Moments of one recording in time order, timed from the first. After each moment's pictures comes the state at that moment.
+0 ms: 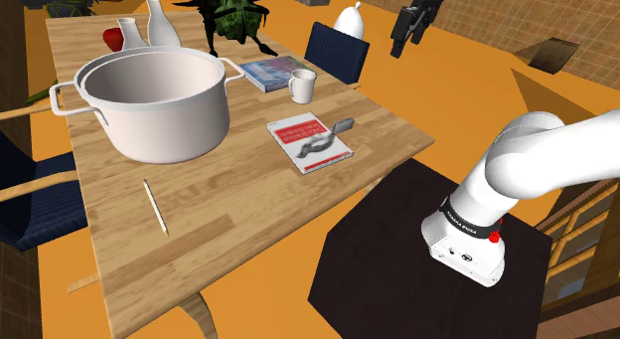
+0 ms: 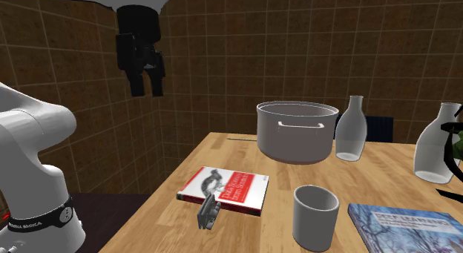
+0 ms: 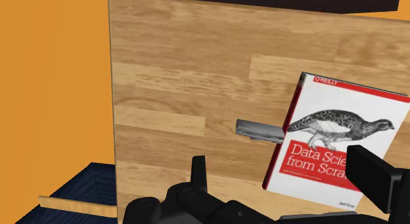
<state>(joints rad) -0.01 -0.83 0.04 -2.43 -0.12 1.70 0.01</state>
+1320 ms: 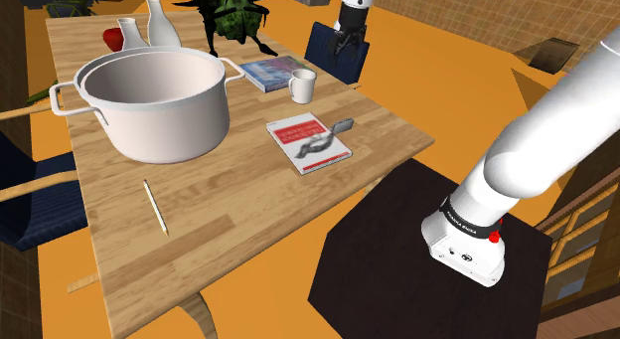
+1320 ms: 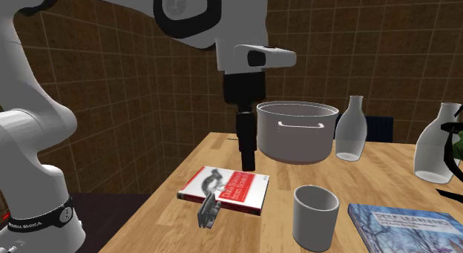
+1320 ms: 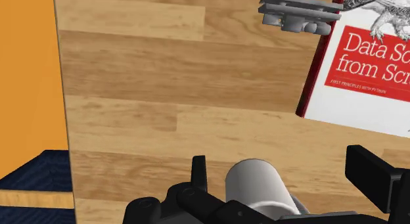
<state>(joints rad) -0.03 -0.13 -0.09 -2.14 -0.04 2.08 -0.10</state>
